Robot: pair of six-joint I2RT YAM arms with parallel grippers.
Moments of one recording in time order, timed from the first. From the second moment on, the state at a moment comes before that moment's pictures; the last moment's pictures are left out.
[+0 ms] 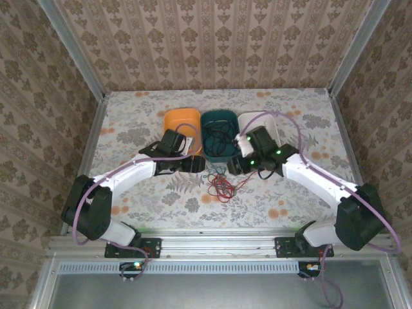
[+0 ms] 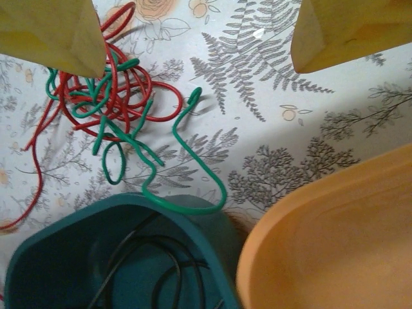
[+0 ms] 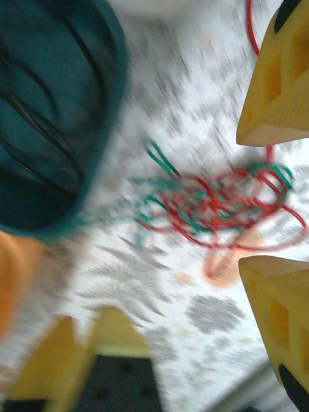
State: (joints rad) left arm -0.60 1.47 0.91 -0.40 0.30 -0.36; right arm 0.55 1.39 0.96 -0.55 -0.31 0.23
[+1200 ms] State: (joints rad) left arm -0.86 1.69 1.07 -0.62 0.33 0.00; right arm 0.53 1.52 0.82 -0.43 -0.35 0.32
